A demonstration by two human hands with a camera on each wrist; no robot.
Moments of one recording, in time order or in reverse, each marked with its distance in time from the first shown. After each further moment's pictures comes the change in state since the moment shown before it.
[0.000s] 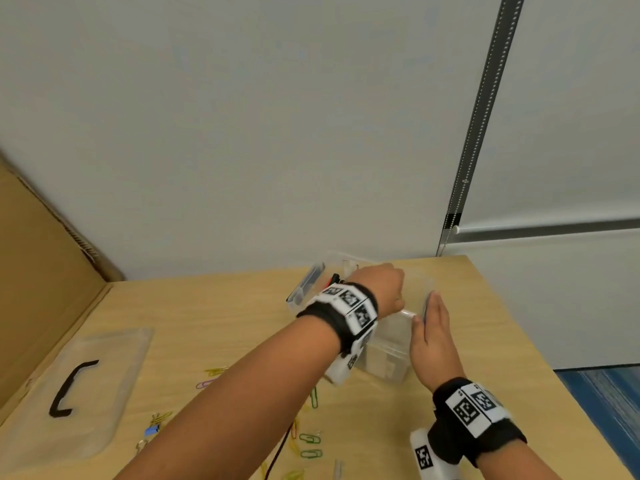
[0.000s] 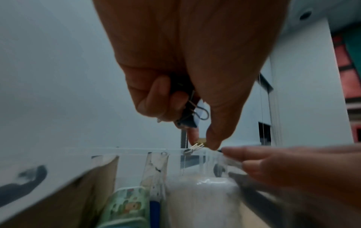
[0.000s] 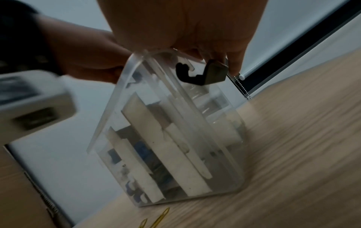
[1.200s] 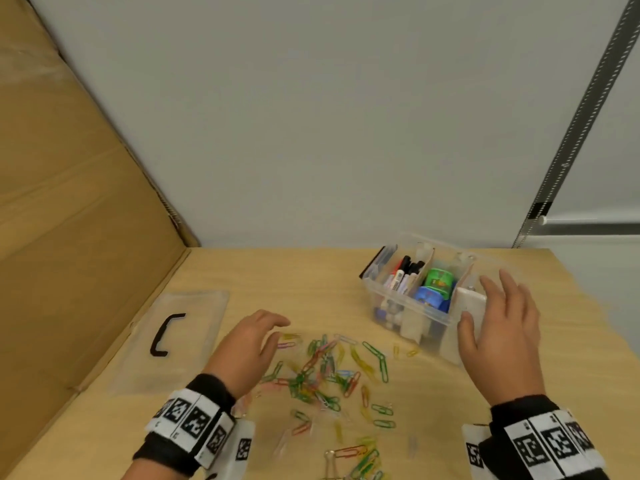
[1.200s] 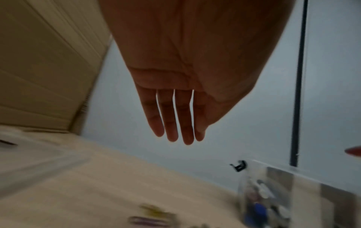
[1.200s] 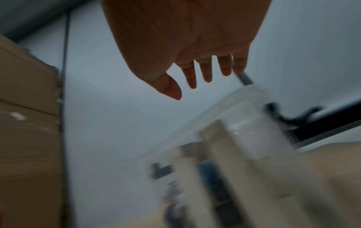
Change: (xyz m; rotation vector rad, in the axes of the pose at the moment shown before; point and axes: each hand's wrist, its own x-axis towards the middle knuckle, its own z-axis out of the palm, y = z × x) left_hand -0.269 -0.177 0.049 -0.240 0.281 -0.382; right_hand -0.051 -0.066 0.010 -0.376 0.224 -0.259
